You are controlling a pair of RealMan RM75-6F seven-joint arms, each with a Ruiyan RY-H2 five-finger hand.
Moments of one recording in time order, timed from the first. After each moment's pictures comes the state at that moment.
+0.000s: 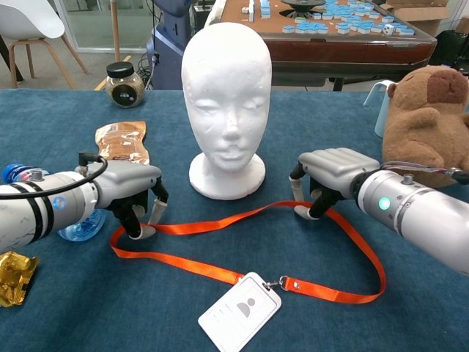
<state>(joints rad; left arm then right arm) -0.88 -1.66 -0.09 -1.63 0.60 1.07 0.75 0.74 -1.77 0.17 -1.37 -0.85 0.99 -0.70</state>
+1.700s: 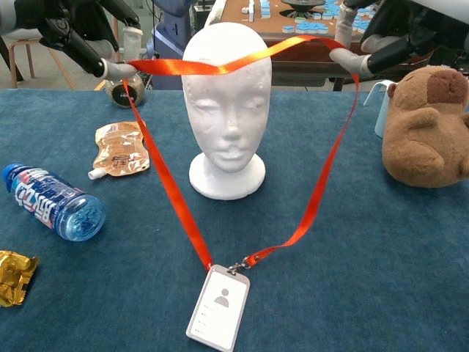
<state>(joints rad) -0.80 -1.22 -0.28 -2.07 0.87 1.20 0.50 0.59 -1.39 0.24 -1.89 -1.27 1.31 -0.41</state>
